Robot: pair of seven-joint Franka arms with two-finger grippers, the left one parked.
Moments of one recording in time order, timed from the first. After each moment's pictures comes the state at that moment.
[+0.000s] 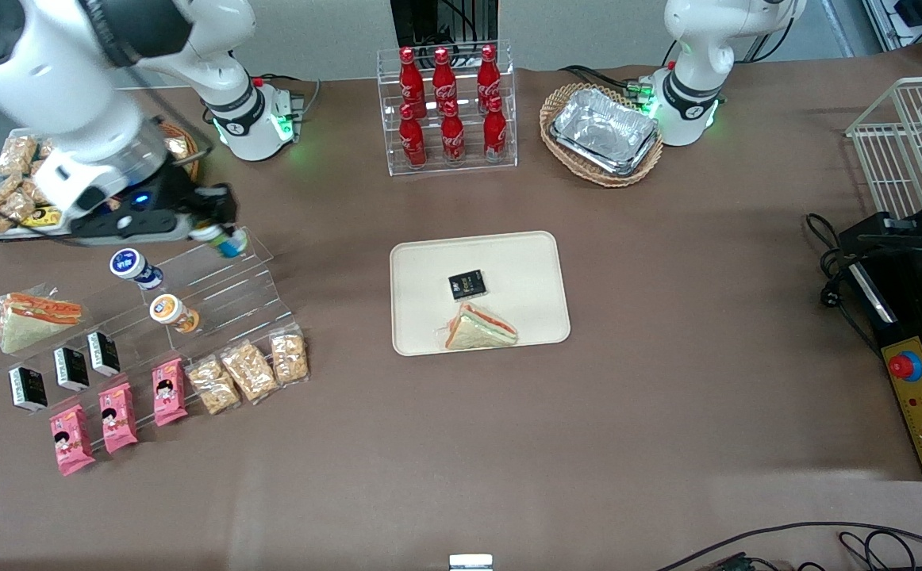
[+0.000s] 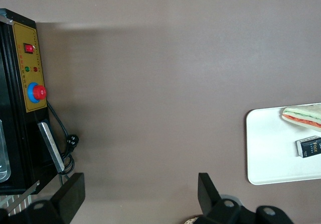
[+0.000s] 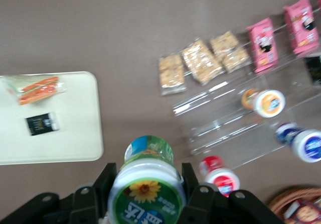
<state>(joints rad) 0.37 -0.13 -0.03 -1.82 0.01 1.70 0.34</state>
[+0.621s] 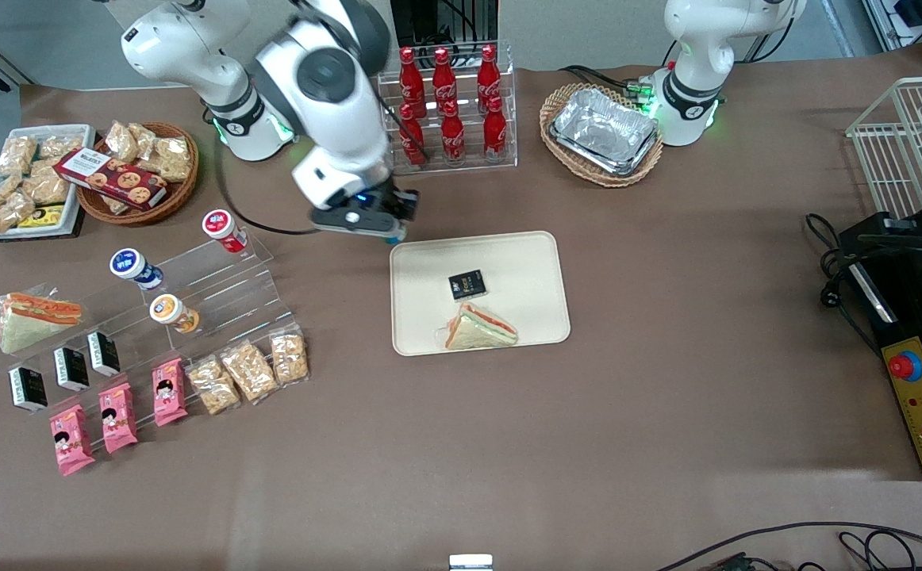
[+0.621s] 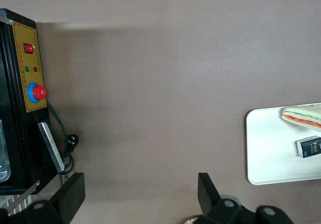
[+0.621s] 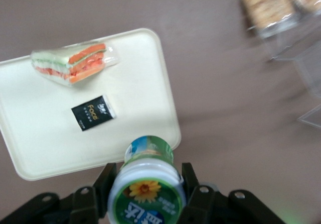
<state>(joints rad) 0.77 0.09 -0.03 -1.93 0.03 2.02 0.91</state>
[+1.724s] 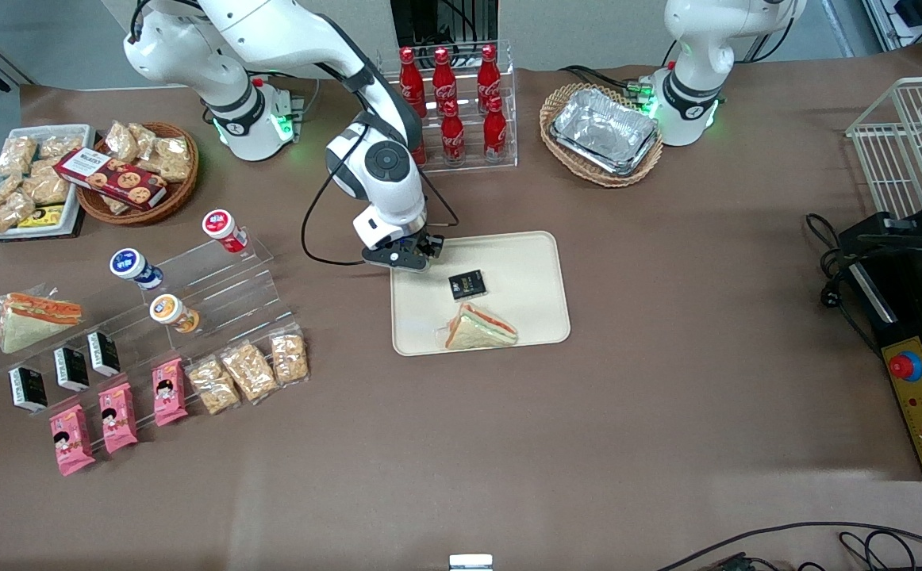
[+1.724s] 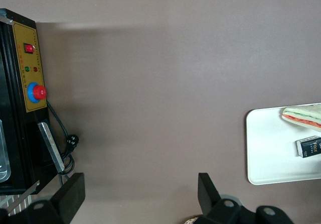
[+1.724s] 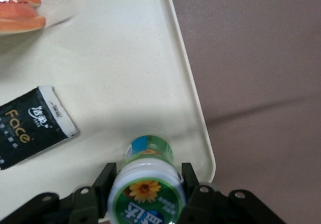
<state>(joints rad) 0.86 0.36 -0.04 -2.16 0.03 2.52 1.03</state>
